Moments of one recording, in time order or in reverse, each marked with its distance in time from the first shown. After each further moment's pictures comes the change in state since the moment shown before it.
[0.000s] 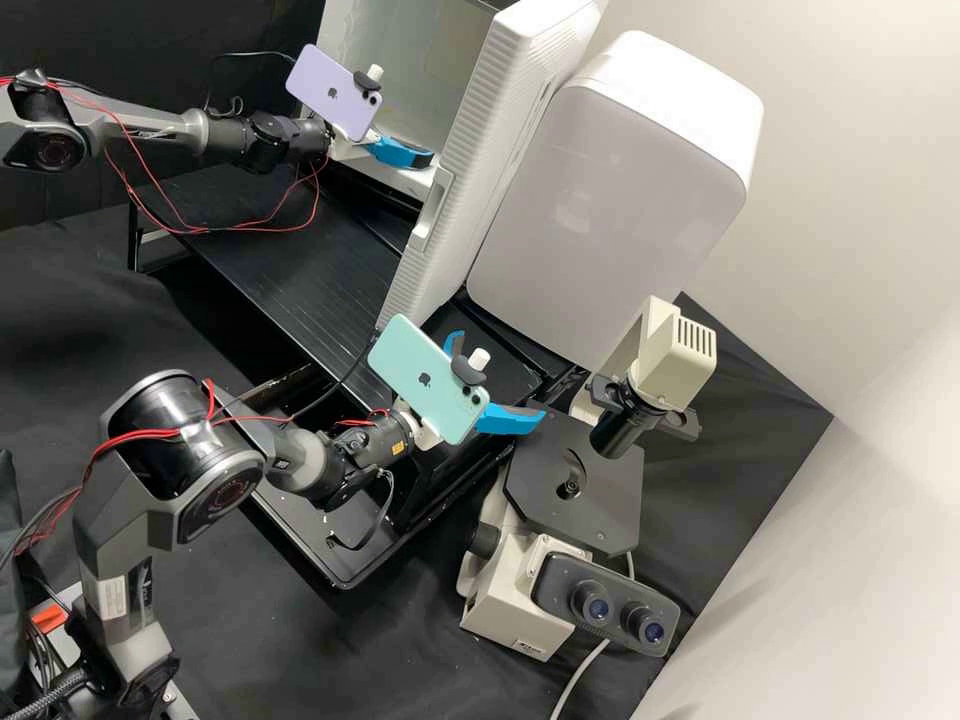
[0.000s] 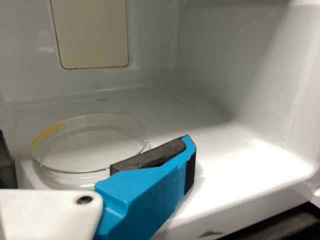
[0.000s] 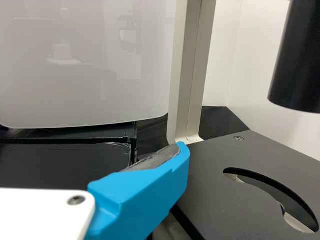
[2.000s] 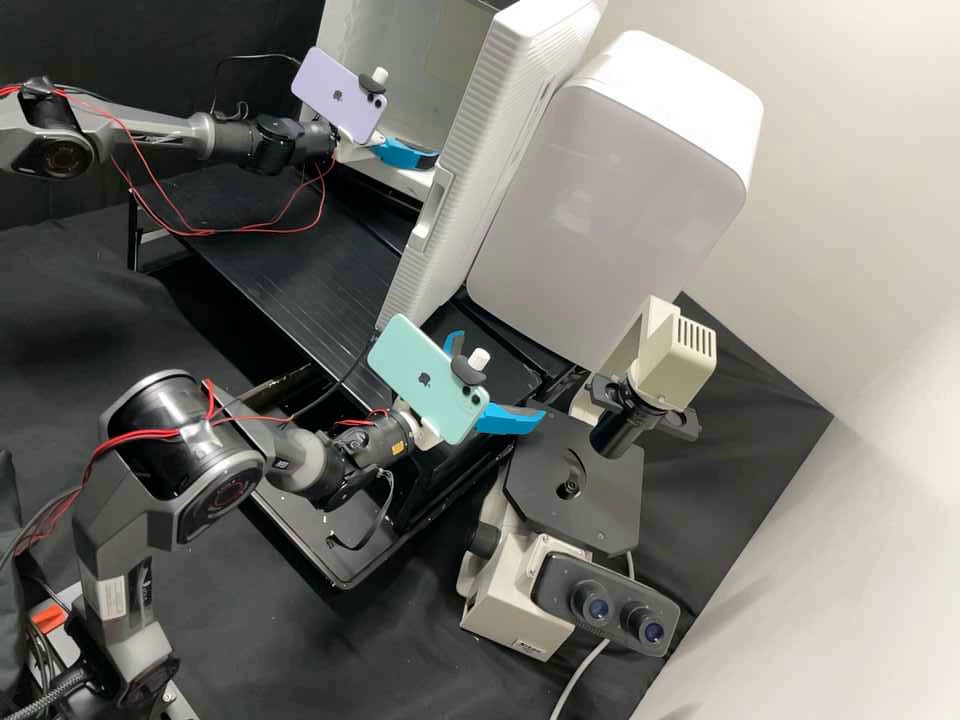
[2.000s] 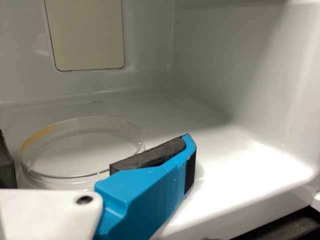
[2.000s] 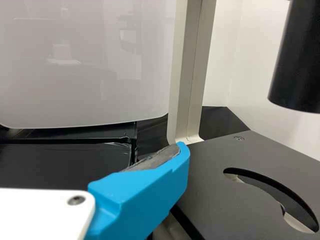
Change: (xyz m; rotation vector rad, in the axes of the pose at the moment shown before) left arm 0.007 -0.004 0.000 0.003 0.012 -0.006; right arm 0.000 0.000 0.000 0.000 0.000 0.000
